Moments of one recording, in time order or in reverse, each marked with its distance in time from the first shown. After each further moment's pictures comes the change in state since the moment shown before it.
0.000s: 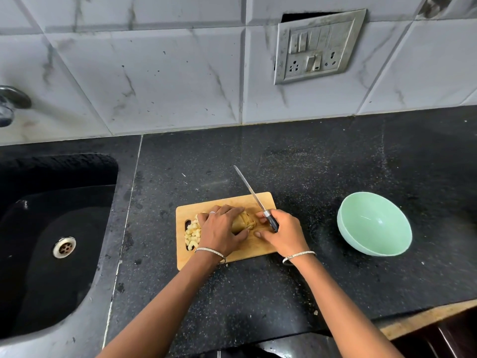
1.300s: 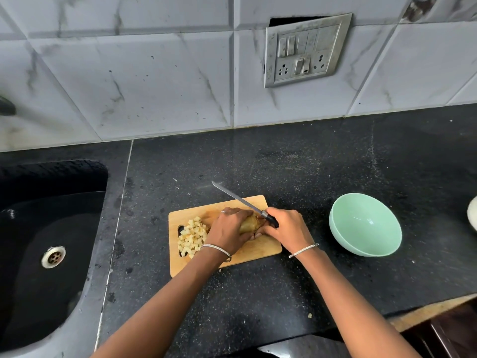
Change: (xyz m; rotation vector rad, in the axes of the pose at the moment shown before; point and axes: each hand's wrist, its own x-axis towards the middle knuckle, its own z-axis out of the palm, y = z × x) left_hand 0.018 0.022 0.006 -0.106 -0.056 0.209; right_hand 0.021 0.021 -0.026 -0.413 0.082 -0.283
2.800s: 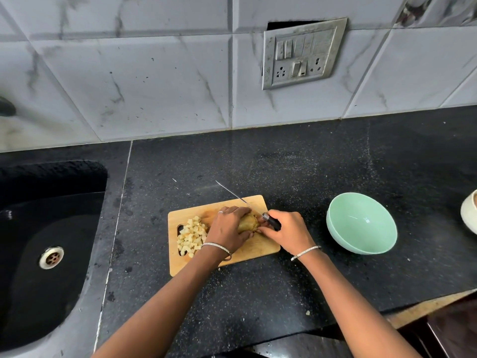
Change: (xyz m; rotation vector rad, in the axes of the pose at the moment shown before) left_hand 0.003 -0.003 0.006 -0.018 0.020 -0.032; right_hand -0.009 0.005 0.001 0.136 -0.028 0.042
